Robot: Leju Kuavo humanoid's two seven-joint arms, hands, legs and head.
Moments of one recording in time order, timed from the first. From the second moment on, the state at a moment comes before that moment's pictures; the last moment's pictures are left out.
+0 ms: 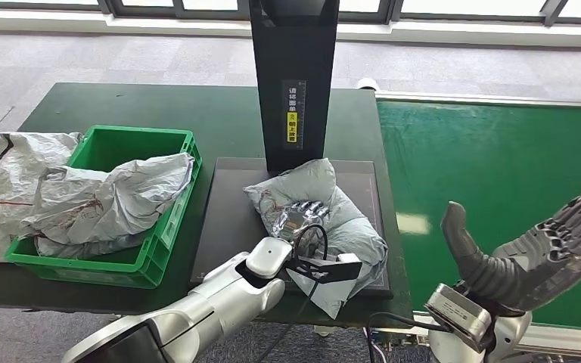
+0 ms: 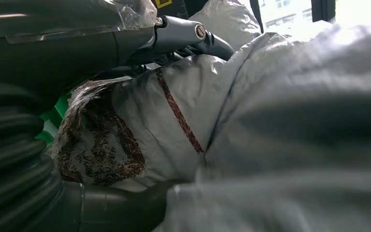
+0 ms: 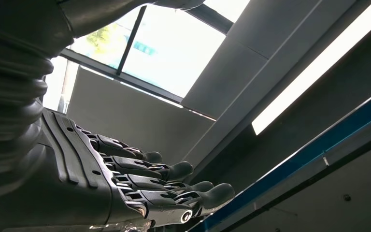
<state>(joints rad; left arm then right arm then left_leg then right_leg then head) -0.75 -0.38 -0.96 -0.39 -1.01 0.18 0.30 -0.02 0.32 -0.02 -1.81 0.76 -0.70 -0.70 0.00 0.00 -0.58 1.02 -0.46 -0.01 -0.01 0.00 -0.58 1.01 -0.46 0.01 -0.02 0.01</state>
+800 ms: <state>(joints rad) -0.78 -0.38 -1.00 -0.34 -1.01 0.11 0.29 -0.02 0.32 -0.03 -1.81 0.74 -0.70 -0.70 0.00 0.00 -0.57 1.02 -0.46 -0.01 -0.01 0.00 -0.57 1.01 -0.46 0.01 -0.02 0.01</state>
